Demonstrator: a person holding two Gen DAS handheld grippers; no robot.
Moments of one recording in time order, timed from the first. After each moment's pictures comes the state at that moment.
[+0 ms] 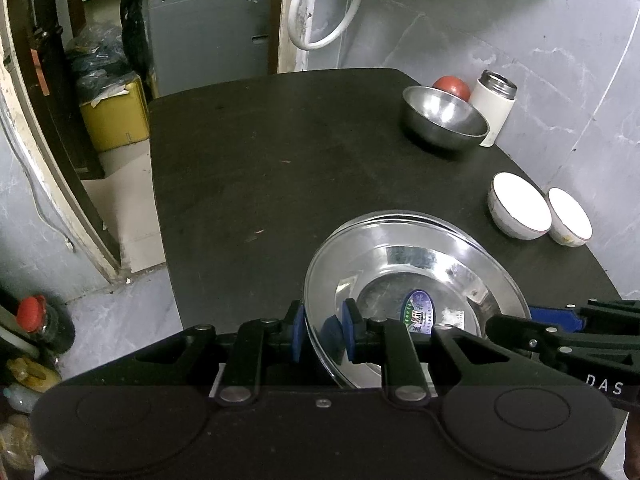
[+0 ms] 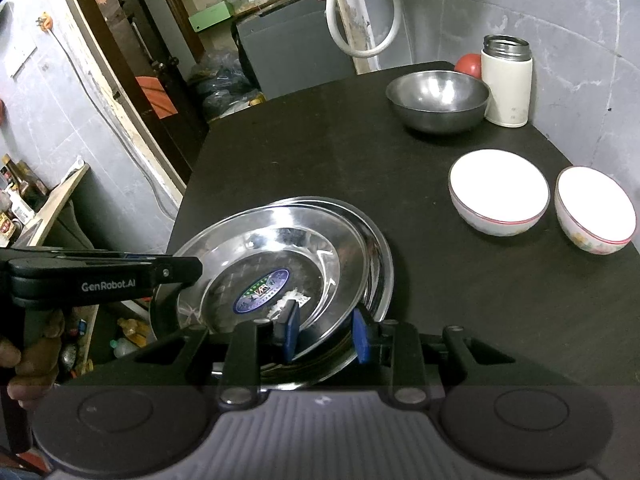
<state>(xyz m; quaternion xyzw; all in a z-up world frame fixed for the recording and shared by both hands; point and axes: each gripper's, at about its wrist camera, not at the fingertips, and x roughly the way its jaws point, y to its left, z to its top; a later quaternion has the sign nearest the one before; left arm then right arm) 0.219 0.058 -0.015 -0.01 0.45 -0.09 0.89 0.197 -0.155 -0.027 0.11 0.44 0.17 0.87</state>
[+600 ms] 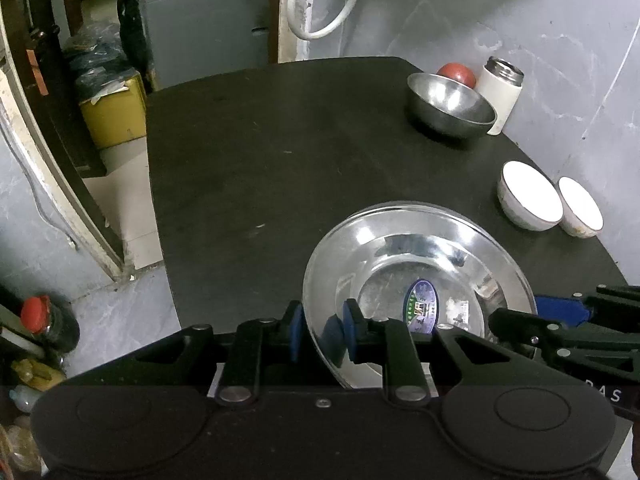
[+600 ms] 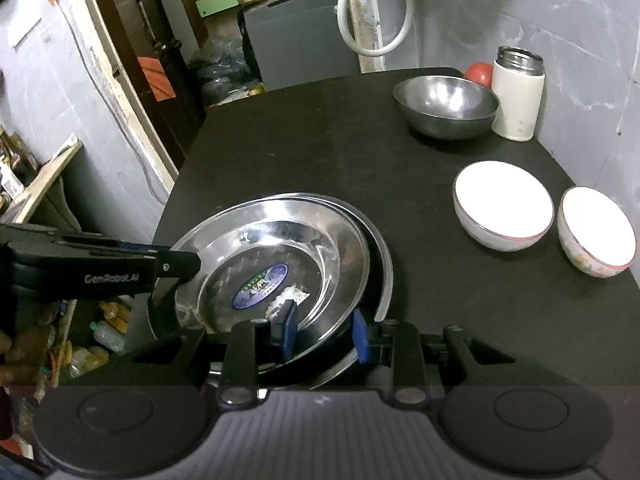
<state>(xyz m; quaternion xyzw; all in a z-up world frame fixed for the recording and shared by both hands) 0.226 0.055 -0.025 0.00 0.46 -0.09 0.88 0.197 -0.139 -0.029 0.06 0.44 0.16 0.88</state>
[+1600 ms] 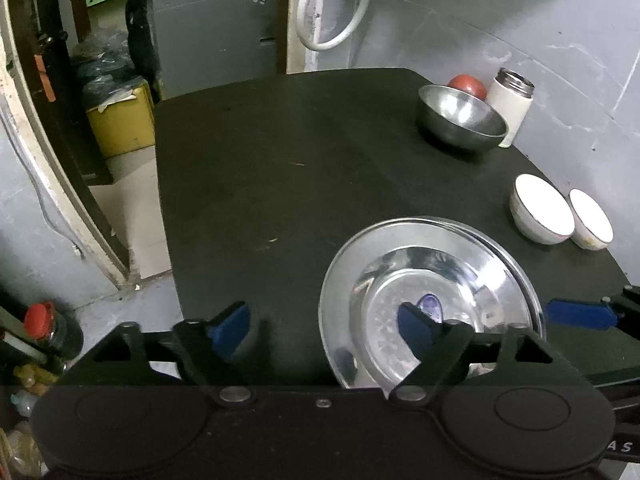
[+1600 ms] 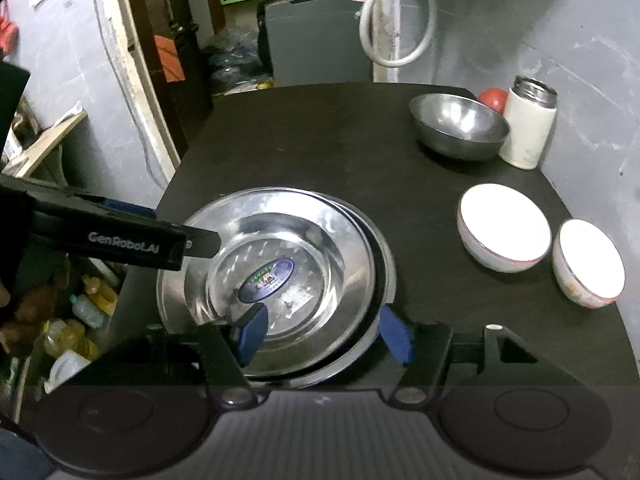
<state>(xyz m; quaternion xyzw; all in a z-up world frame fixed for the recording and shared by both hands) 0.232 0.062 -0.027 0.00 0.45 -0.08 0.89 0.188 -0.128 -0.026 0.00 0.43 0.17 0.89</state>
